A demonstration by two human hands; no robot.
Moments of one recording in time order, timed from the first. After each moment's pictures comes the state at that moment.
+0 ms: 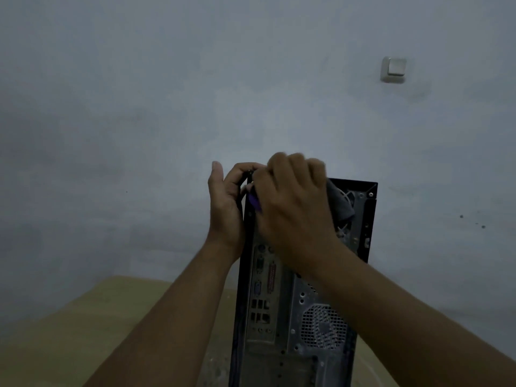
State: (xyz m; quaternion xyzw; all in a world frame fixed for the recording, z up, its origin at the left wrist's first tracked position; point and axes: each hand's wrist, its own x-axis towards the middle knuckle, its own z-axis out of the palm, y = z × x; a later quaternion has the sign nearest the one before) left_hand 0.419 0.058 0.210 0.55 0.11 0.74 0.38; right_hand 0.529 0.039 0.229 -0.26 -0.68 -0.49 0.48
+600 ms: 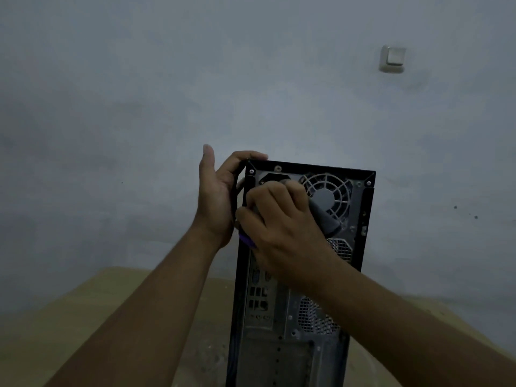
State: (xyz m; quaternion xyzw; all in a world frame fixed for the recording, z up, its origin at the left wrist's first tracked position) left_hand 0.401 0.055 0.208 0.60 0.16 0.70 0.35; right_hand 0.540 0.044 0.187 -0.17 -0.75 -0.51 0.40
